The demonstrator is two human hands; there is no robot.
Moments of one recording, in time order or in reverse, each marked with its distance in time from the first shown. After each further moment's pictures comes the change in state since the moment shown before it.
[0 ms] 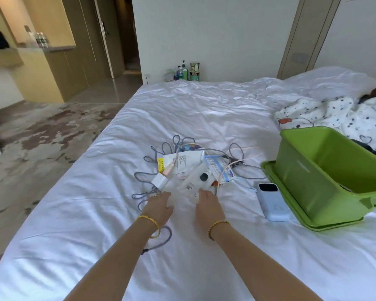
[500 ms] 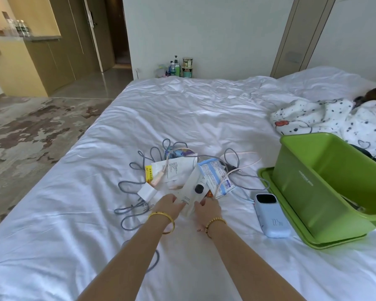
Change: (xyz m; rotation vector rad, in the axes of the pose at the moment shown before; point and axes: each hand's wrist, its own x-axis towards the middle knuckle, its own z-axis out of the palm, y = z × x) left_hand 0.067 0.044 0.019 -0.343 -0.040 -0.175; right_hand 0.060 0.022 -0.004 0.341 -0.028 0.399
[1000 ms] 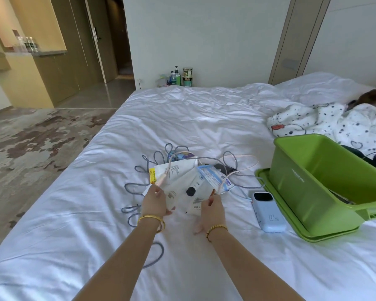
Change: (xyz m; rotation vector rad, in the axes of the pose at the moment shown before) left_hand -0.040 -0.002 -0.035 -0.585 0.258 -0.065; right_hand -0.047 -0.004 -0.009 0.532 0.199 0.011
